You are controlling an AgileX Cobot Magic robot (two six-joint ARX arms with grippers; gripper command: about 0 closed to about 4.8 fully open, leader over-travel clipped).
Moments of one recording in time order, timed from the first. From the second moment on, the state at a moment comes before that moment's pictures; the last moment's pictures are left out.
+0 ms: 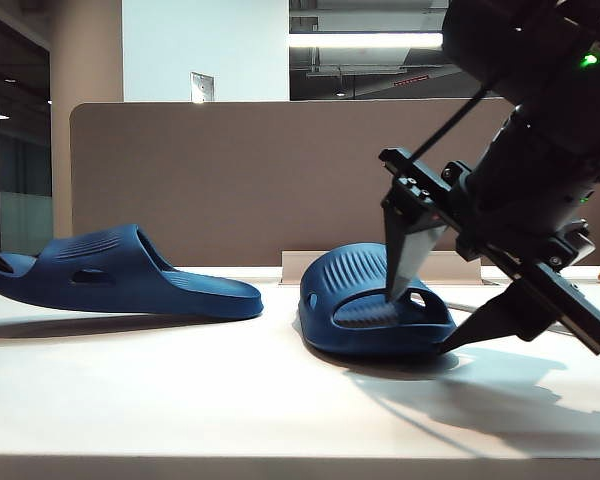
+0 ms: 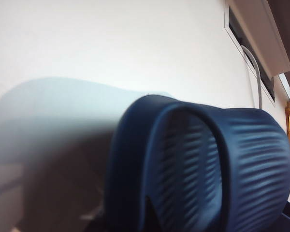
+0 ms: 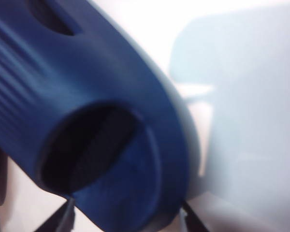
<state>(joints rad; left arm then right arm) 0.30 1.62 0.76 0.13 0.78 -0.49 0.69 1.40 0.61 0.00 0.09 1.44</state>
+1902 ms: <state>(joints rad) 0.31 1.62 0.76 0.21 0.88 -0.49 0.57 1.36 0.61 0.07 0.19 0.98</state>
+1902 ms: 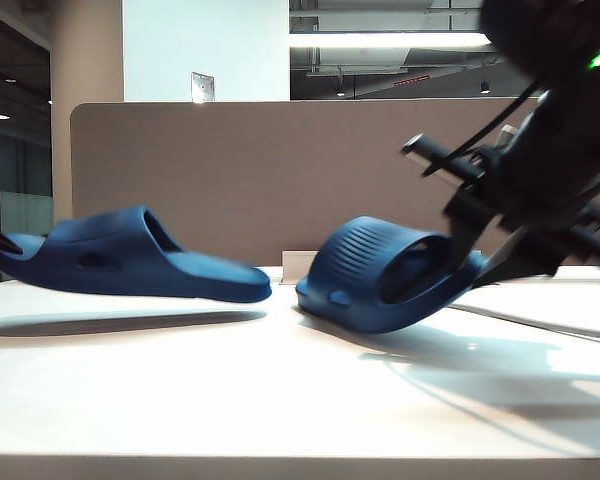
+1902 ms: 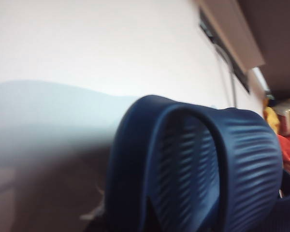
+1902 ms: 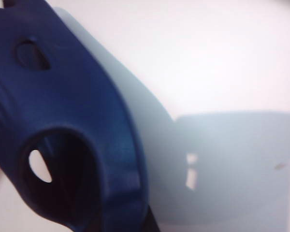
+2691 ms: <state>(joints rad) 0.34 1.62 0.76 0.23 1.06 -0.33 0.10 0.96 0.61 -0.27 -0.62 0.49</state>
